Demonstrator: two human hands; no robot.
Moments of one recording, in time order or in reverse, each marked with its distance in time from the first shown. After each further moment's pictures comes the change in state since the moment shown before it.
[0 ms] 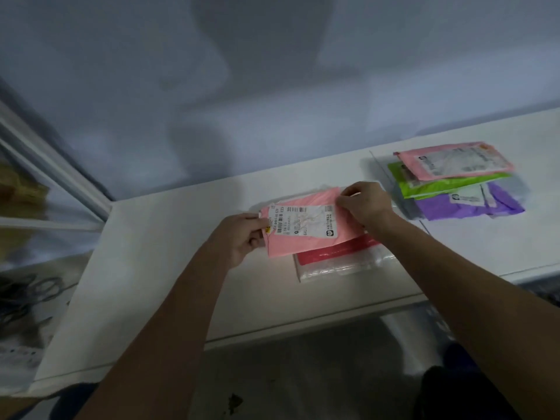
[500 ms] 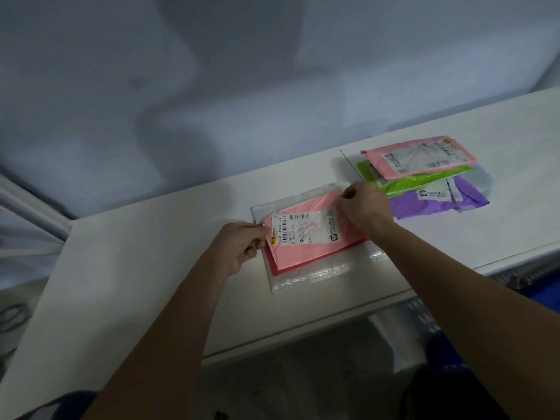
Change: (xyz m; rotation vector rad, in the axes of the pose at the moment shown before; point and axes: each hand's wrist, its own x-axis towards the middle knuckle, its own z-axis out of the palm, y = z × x) left_hand 0.014 -0.009 0.049 0.214 0.027 -0.023; right_hand 0.022 0.043 -0.026 -0.177 0.095 0.062
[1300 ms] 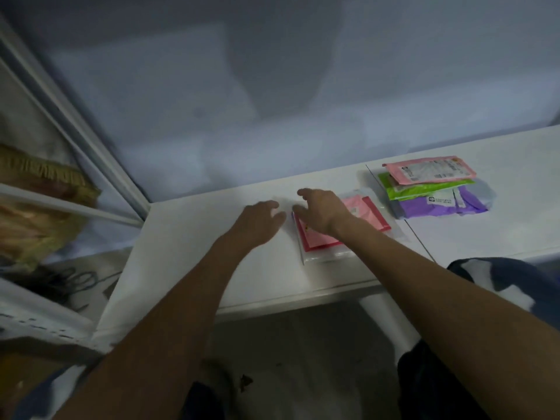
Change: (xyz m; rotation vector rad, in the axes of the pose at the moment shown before) left_hand -0.126 0.032 -0.036 1.057 0.238 0.527; right_hand -0.118 -0.109 0.000 -0.295 -0.274 -0.570
